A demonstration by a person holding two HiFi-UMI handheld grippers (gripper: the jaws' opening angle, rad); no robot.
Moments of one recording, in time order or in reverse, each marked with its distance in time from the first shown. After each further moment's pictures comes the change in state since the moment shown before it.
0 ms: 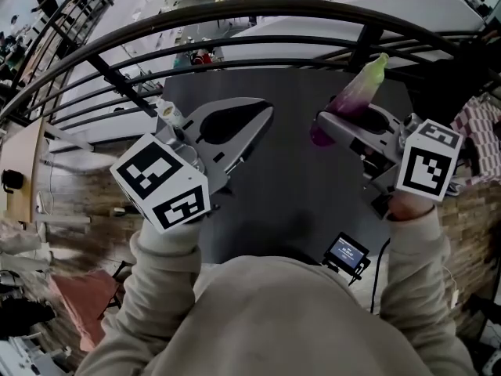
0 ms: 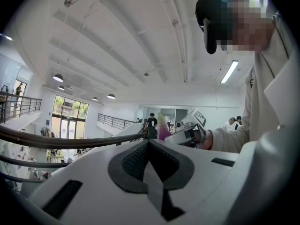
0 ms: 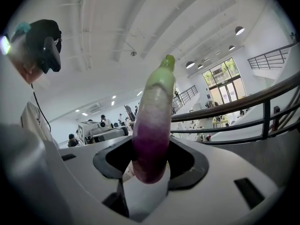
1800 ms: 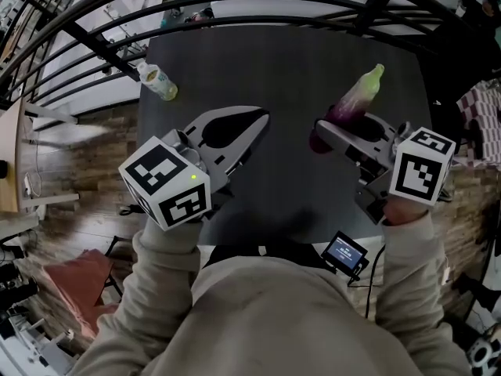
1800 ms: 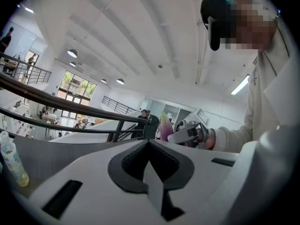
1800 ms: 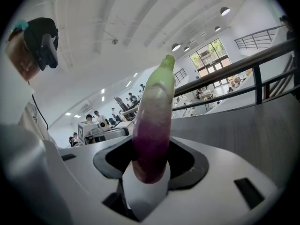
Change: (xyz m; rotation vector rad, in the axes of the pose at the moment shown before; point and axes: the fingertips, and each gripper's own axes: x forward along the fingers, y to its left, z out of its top) left arm -0.002 0.037 -0.120 -0.255 0.105 0.006; right arm 0.037 -0.051 -0.100 0.186 0.167 -0.077
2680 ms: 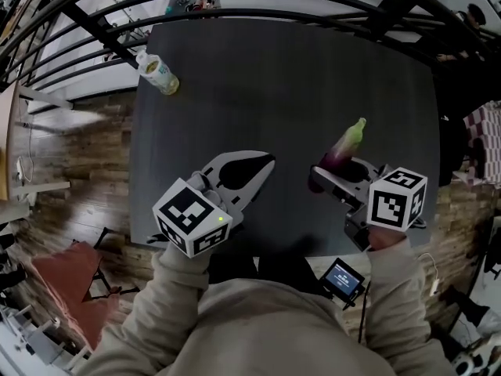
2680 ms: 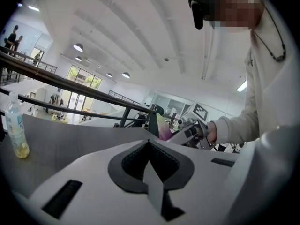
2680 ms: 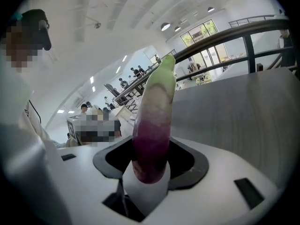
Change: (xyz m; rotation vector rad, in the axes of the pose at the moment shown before) left arm 0.002 0.020 -0.111 -0.042 0.066 0.048; right arm 0.037 -0.060 -0.116 0.110 0.224 -0.071
